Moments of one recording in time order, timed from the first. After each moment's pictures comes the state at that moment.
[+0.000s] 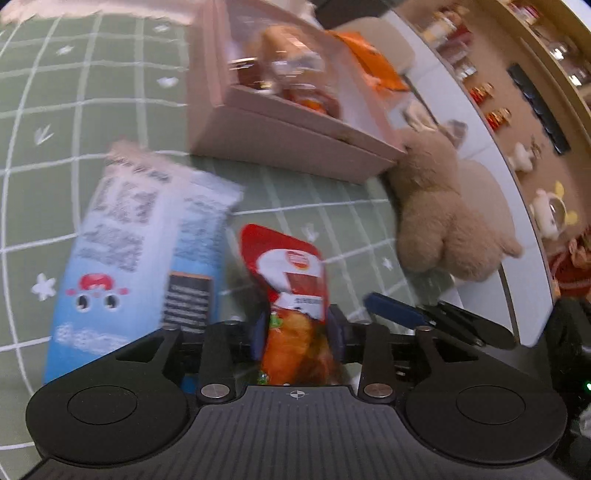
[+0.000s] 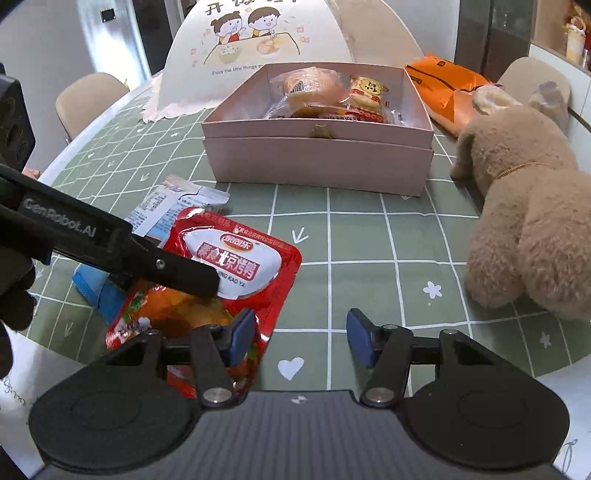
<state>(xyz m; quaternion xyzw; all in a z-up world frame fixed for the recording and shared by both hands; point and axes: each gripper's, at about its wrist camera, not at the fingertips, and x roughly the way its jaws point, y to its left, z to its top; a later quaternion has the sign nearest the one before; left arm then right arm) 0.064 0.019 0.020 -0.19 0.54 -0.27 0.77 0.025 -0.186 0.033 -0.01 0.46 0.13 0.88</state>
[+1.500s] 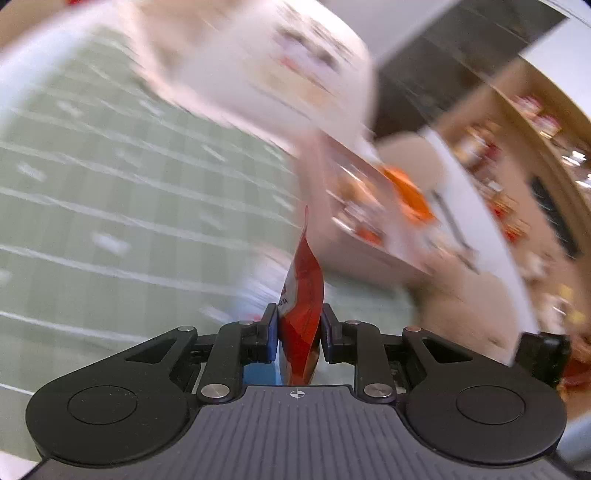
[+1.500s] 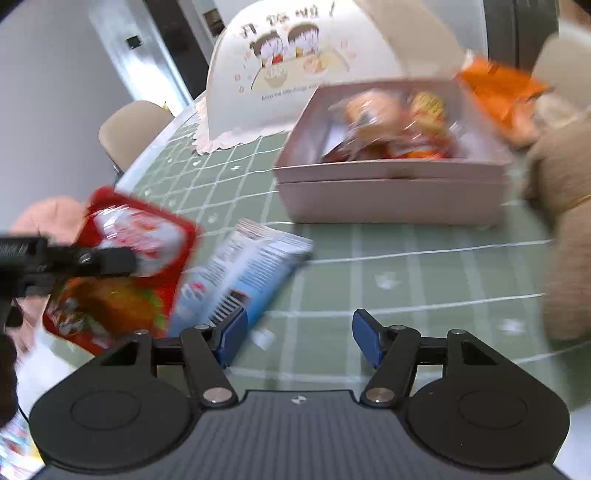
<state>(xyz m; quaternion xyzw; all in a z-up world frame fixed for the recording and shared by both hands) 0.010 0.148 0.078 -0.27 0.43 -0.12 0.85 0.054 -0.150 0.054 0.09 0.47 0.21 0.85</state>
